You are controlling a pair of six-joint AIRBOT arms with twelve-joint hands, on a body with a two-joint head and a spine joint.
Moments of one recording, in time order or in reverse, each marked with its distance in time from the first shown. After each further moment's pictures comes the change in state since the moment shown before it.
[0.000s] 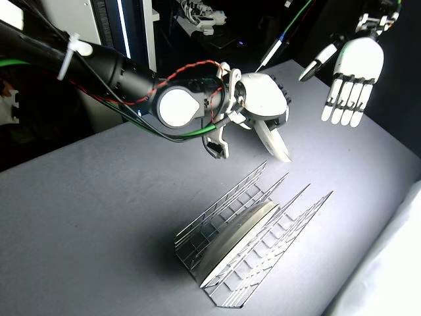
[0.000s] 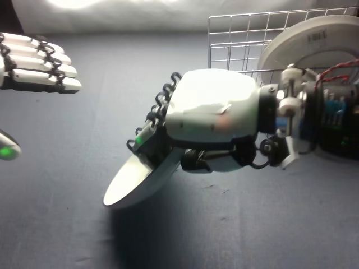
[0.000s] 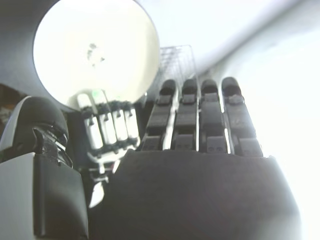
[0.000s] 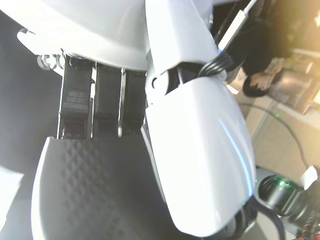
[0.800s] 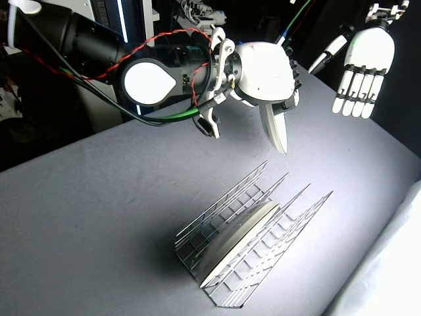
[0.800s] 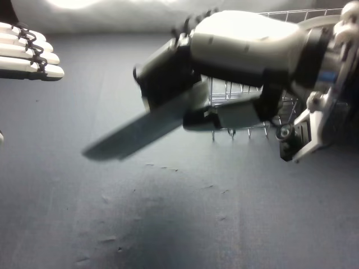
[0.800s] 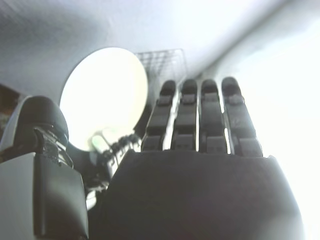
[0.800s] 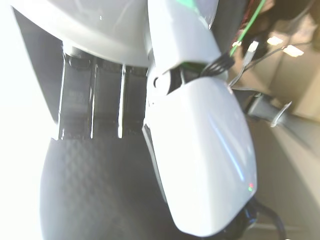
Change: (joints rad) left arm -0.049 -0.003 0.068 0.051 -0.033 -0.010; right arm 0.106 0.163 -0.153 0.389 -0.028 0.001
